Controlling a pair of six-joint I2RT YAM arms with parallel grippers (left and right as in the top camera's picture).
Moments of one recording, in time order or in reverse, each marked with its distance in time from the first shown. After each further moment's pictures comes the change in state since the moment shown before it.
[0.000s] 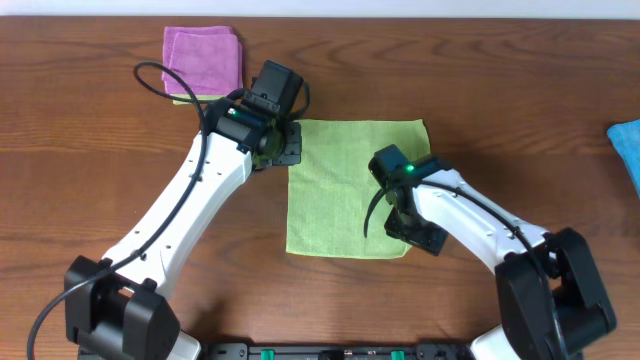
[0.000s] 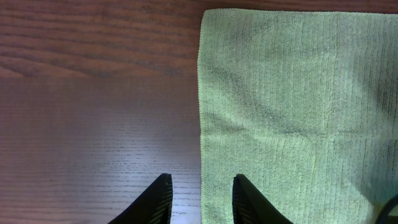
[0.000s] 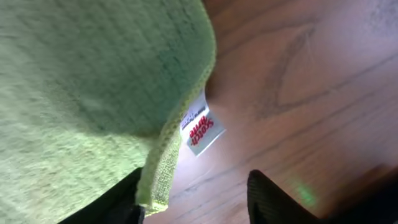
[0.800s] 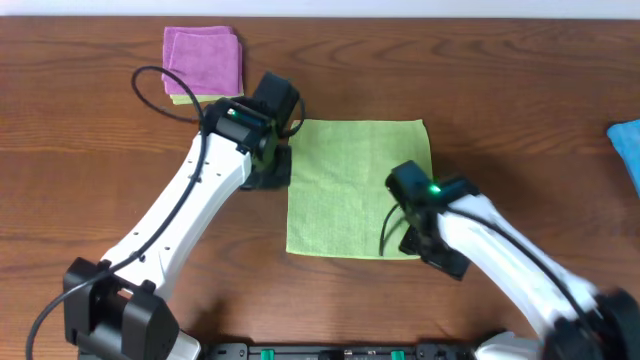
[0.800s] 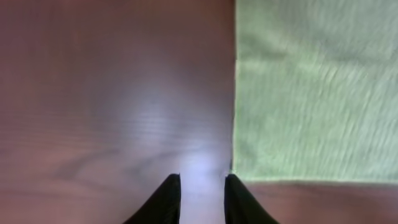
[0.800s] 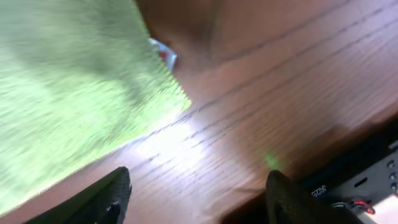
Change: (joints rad) left arm 0.000 -0.013 -0.003 -0.267 0.008 0.013; right arm -0.001 -0.291 -0.088 -0.129 -0.014 0.004
